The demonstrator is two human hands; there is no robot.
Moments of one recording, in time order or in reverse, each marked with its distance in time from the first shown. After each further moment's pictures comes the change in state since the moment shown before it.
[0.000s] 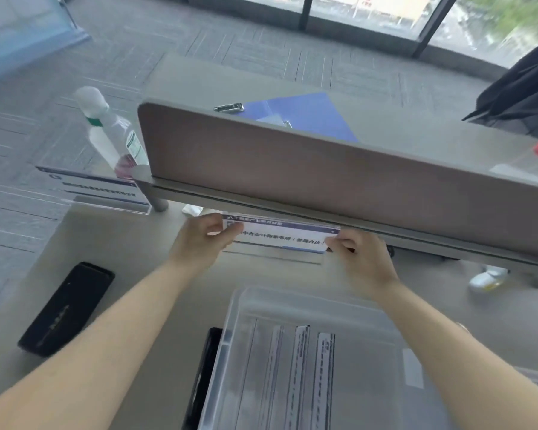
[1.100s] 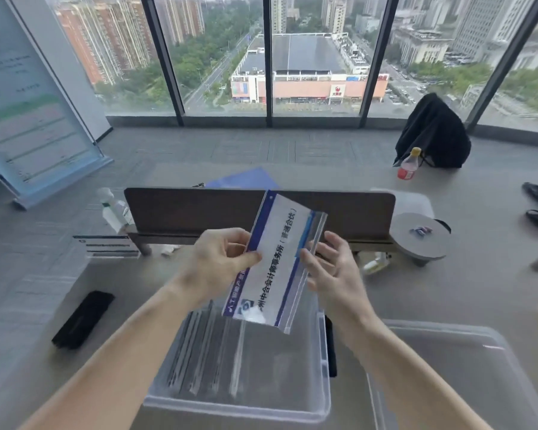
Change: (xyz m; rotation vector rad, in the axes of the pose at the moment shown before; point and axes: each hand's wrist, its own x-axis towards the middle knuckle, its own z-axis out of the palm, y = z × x) left_hand -0.320 0.232 0.124 0.035 -0.213 0.284; right_hand -0.277 -0.001 -0.224 0.823 0.121 -0.045
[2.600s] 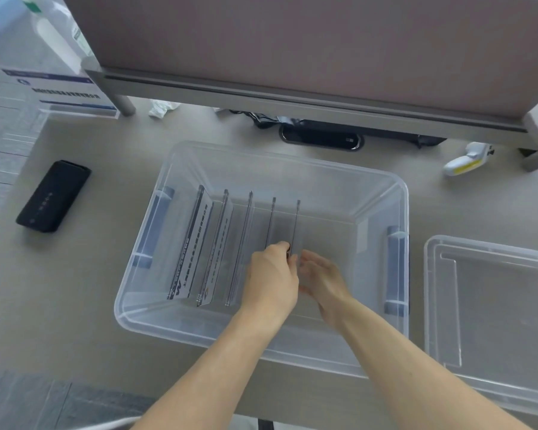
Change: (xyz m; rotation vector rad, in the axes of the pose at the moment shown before) left_hand 0.020 -0.273 0.113 0.402 0.084 -0.349; right_hand 0.035 0.304 0.075 -0.121 -0.144 0.799
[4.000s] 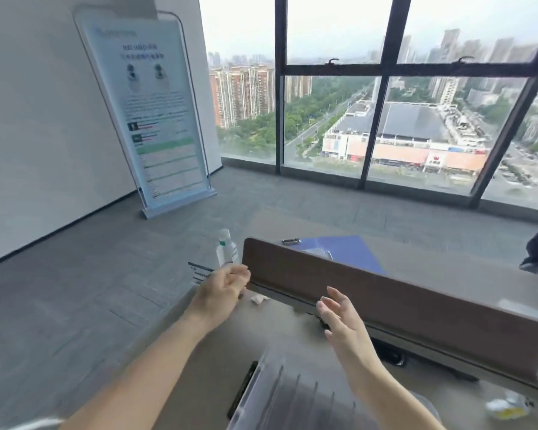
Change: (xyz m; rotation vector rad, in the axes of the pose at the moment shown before) left_hand -0.042 0.049 -0.362 -0.418 0.409 0.070; right_hand -0.215 -0.246 0.077 -0.060 -0.195 -0.724
